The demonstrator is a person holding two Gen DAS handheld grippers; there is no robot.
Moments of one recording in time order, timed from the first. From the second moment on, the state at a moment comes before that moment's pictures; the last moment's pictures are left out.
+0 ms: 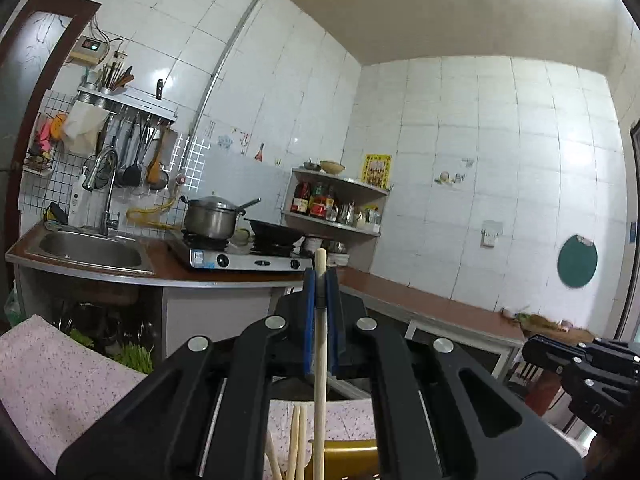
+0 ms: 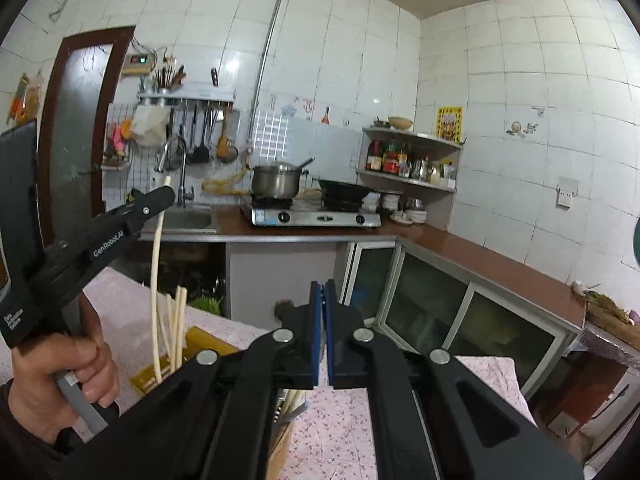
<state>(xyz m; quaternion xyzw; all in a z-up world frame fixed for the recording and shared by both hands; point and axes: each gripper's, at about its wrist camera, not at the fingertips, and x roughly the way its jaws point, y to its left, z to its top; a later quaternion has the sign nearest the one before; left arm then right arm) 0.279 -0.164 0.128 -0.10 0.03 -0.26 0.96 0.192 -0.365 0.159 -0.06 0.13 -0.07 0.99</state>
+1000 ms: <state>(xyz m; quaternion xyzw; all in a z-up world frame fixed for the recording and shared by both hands) 0.241 -0.119 0.112 -0.03 0.12 -0.24 0.96 0.173 -0.385 0.171 0.04 0.09 -0.01 1.00</state>
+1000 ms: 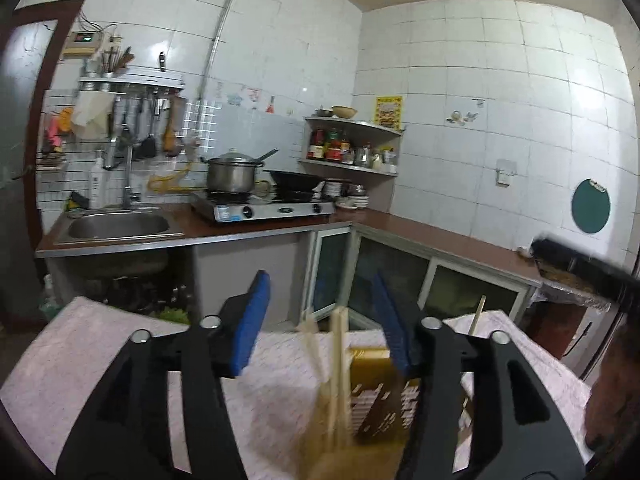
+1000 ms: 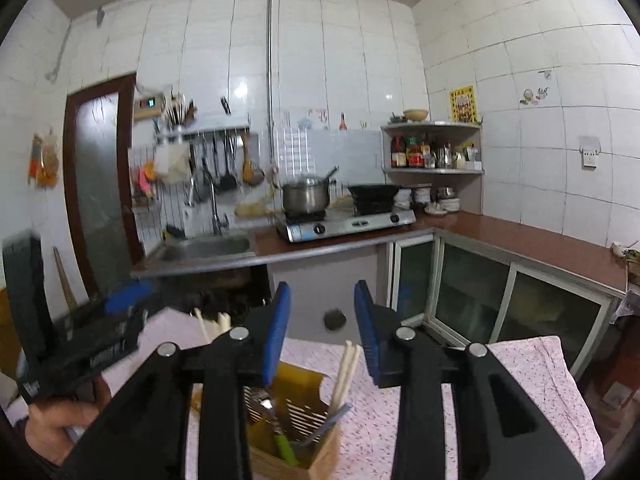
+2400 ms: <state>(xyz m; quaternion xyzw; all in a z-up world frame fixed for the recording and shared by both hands) 0.040 0.019 -0.005 -0.01 0.10 -0.09 0.99 -0.035 -0.336 0.006 0.05 0.09 -0.10 0.99</state>
